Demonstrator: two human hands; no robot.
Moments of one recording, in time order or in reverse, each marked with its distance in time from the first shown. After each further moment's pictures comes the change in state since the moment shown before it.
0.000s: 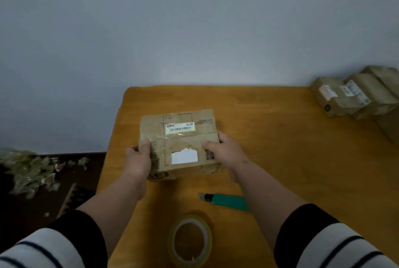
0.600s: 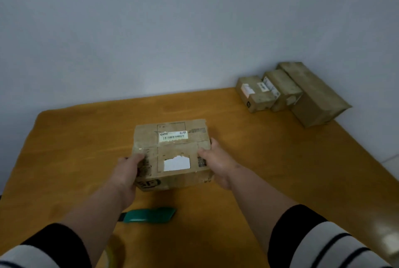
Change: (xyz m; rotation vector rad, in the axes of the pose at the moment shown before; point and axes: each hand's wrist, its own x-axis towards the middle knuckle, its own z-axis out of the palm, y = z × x) left_hand -0.087 -0.012 0.192 -0.036 -0.272 -0.056; right_hand -0.042 0.049 -0.215 0.168 0.073 0.114
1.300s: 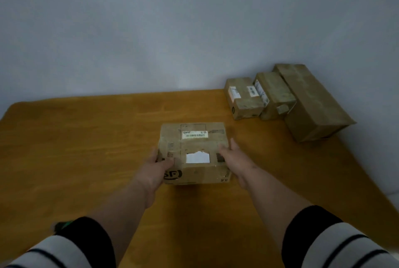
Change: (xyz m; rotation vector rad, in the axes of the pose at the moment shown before) left_hand -0.014 -0.031 0.190 0.135 -0.090 0.043; right_hand 0.054 0.003 -0.181 -0.136 0.091 0.079
